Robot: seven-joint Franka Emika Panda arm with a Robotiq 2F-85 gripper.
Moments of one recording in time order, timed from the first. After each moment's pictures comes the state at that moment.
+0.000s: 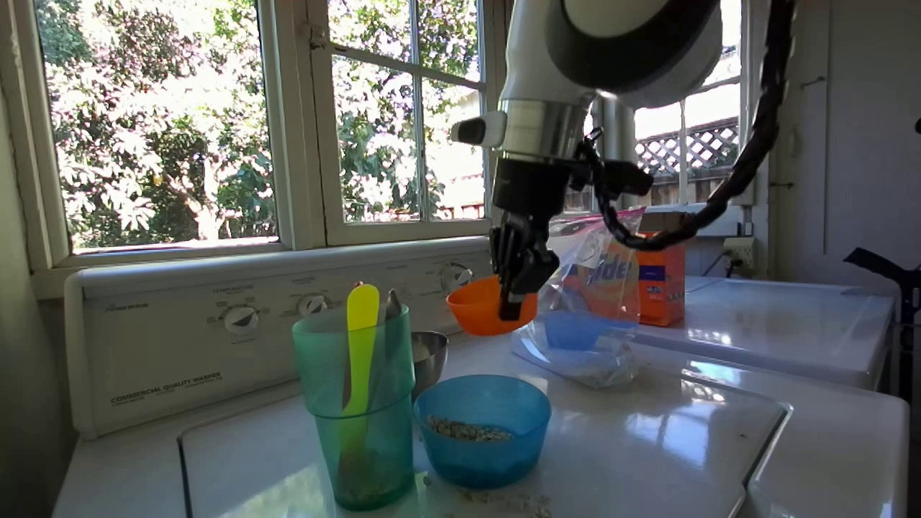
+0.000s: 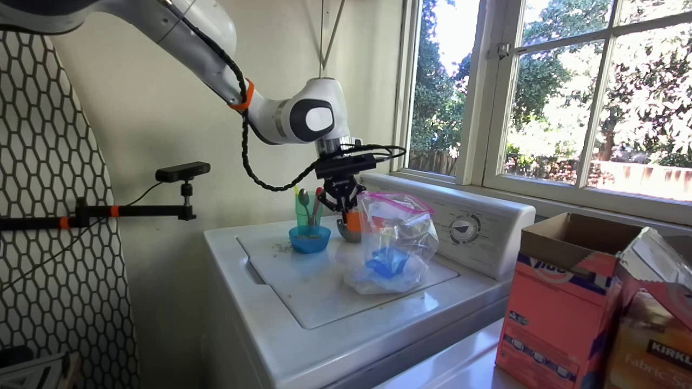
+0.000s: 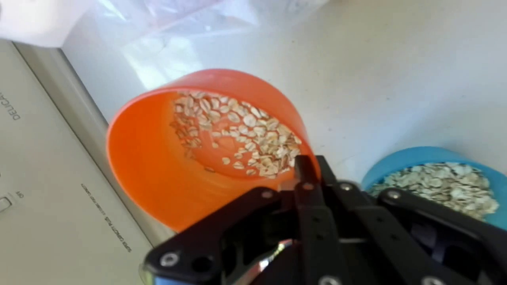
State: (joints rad) arm -0.01 0.18 0.20 -1.92 -0.13 2.37 -0.92
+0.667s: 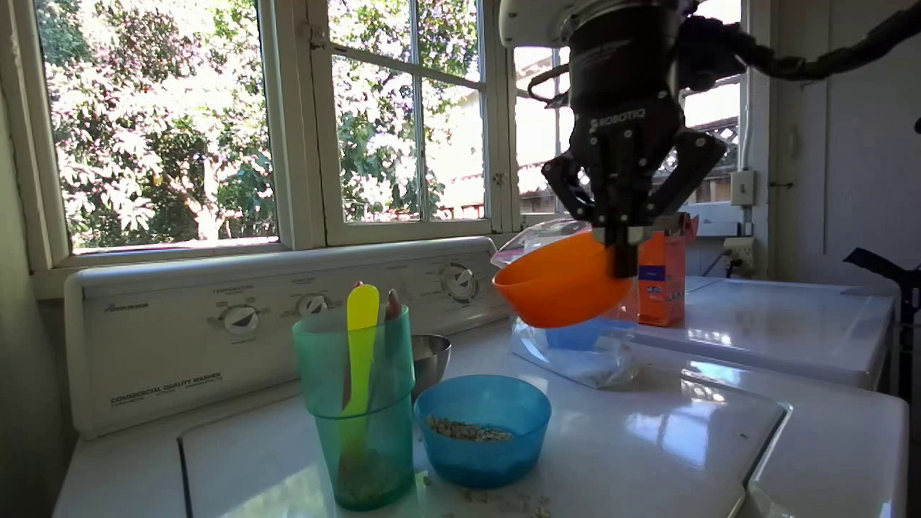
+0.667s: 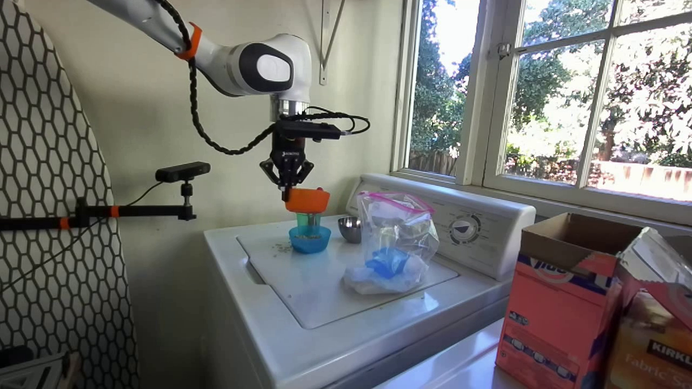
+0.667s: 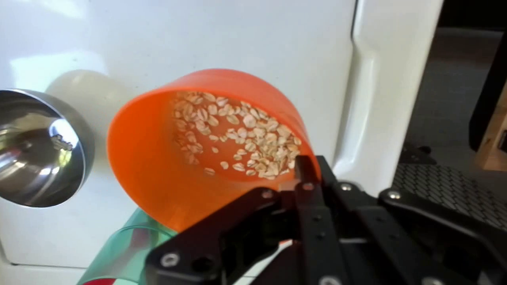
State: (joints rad) arm 0.08 -0.13 0.19 -2.06 0.04 1.96 -1.40
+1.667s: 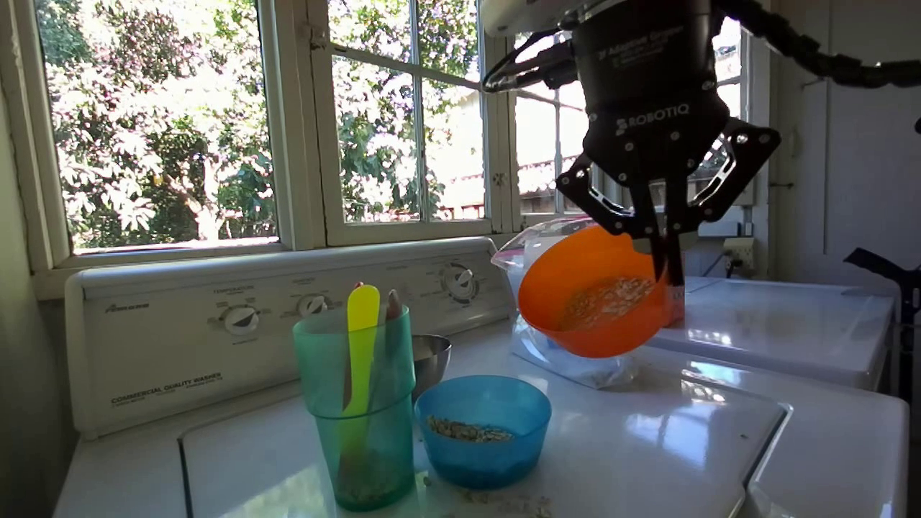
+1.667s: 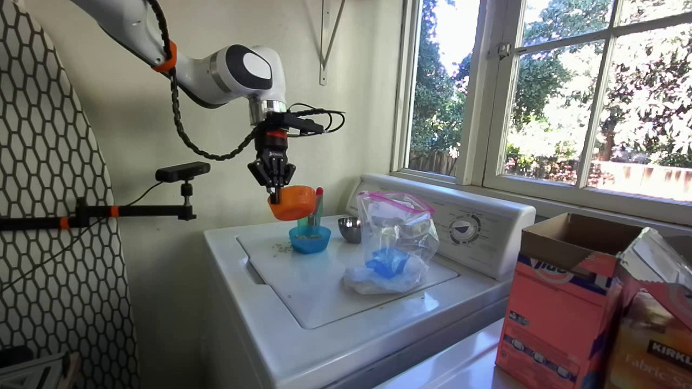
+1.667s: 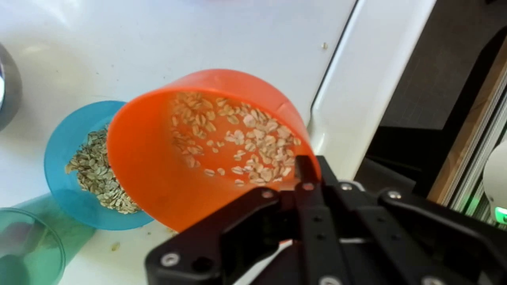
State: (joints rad) arm 0.19 -0.13 0.22 -2.07 -0.27 1.85 -1.53
